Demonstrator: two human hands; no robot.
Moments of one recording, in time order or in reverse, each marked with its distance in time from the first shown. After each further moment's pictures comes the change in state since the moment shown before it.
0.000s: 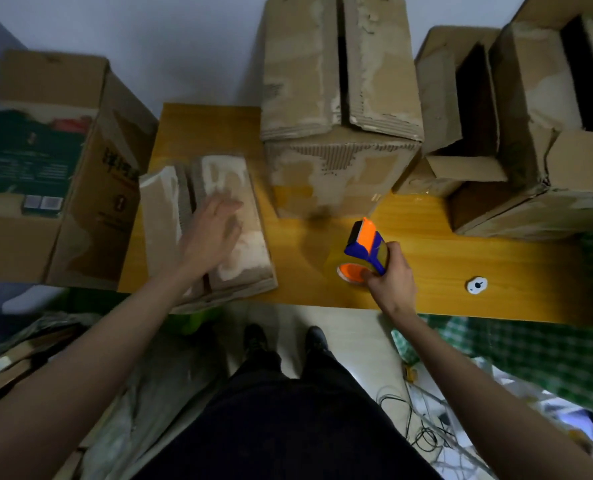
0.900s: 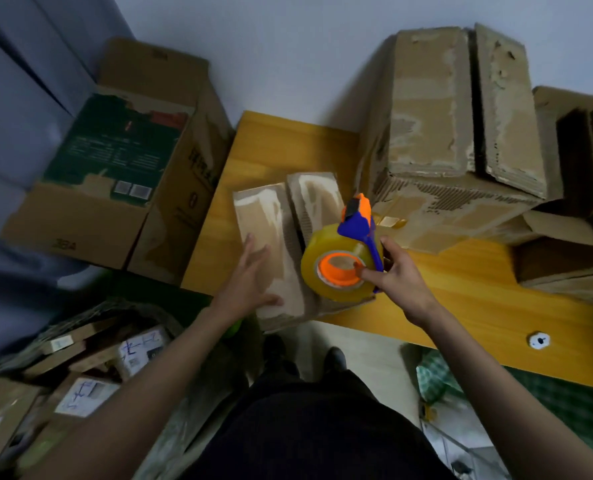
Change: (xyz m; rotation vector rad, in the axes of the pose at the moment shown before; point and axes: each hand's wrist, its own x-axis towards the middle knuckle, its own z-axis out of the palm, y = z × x) left_hand -0.084 -0.109 -0.009 -0.382 -0.248 -0.354; right_hand -0.022 -0.199 0.041 0.484 -0.474 -0.209
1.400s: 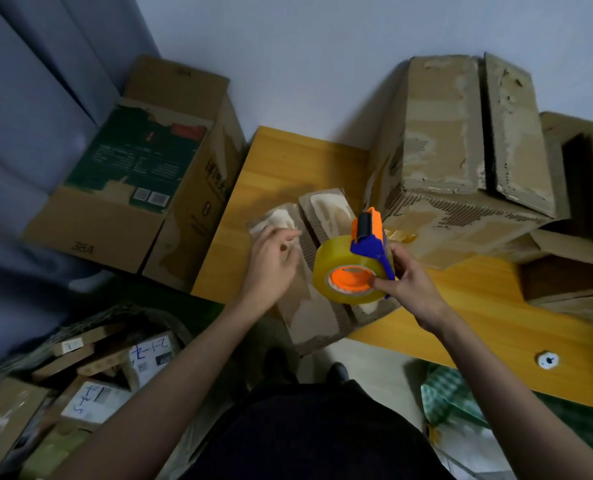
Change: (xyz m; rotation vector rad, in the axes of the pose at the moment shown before) left_hand -0.014 0.078 -0.041 -0.179 0.409 0.170; right_hand 0.003 -0.011 0.001 0.018 -0.074 -0.045
